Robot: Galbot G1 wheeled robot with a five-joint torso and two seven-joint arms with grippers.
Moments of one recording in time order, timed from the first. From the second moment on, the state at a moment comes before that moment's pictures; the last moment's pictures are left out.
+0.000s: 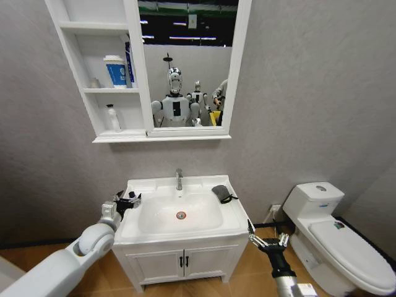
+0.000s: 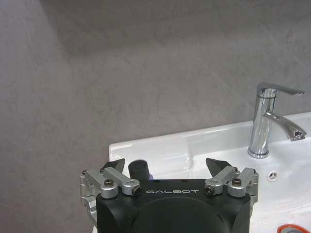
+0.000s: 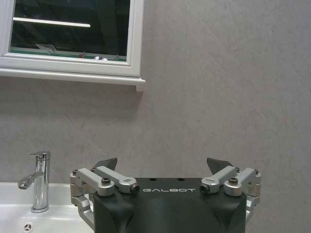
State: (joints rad) left arm 1.10 -0.65 -0.16 -1.90 -0.85 0.22 -0.49; right arm -1.81 1.33 0.64 2.07 0.21 0.40 0.04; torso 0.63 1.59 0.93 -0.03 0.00
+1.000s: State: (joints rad) left arm 0.88 -0.88 -0.05 -1.47 -0.79 0.21 -0.43; right arm -1.80 1.32 0.65 2.05 0.22 0.40 0.04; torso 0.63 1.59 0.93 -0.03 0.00
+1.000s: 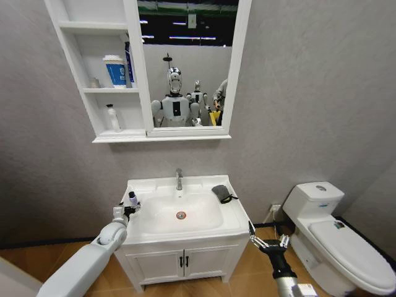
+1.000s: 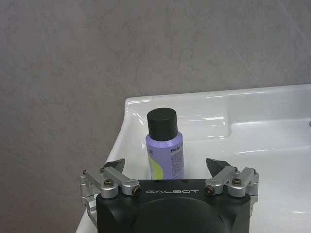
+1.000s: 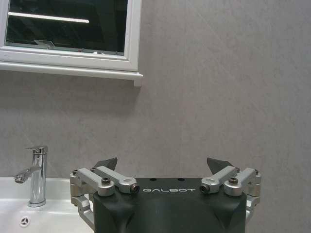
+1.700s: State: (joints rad) left arm 0.81 -0.93 -0.06 -1.33 -0.75 0.18 -0.37; right arm -1.80 1.31 0.64 2.04 0.22 0.39 0.04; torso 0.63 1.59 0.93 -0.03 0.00
